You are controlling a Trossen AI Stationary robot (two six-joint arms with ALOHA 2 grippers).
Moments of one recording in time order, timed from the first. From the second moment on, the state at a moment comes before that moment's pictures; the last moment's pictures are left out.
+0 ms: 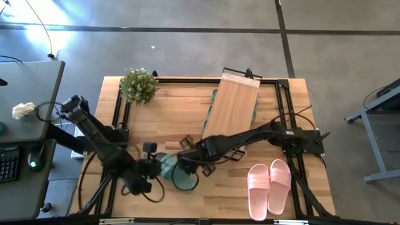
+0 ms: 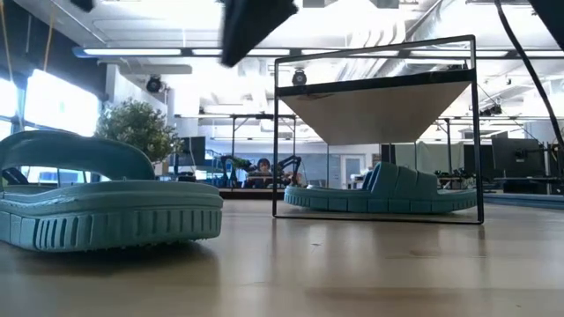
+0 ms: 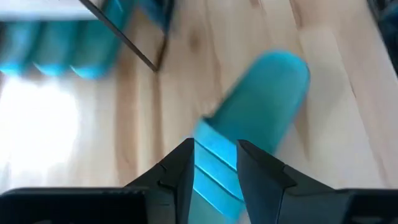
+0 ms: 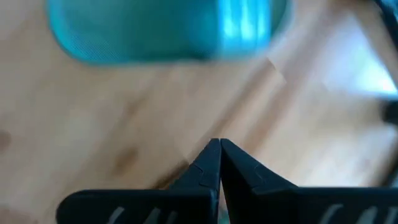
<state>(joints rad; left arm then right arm) -0.67 1.40 1.16 -0.96 -0.56 -0.51 0.30 2.31 2.35 -1.24 0.23 -0.51</state>
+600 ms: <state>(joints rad) -0.65 1.91 1.60 -1.29 -0.35 -0.92 0.20 1.97 2.35 -1.45 0.47 -0.47</state>
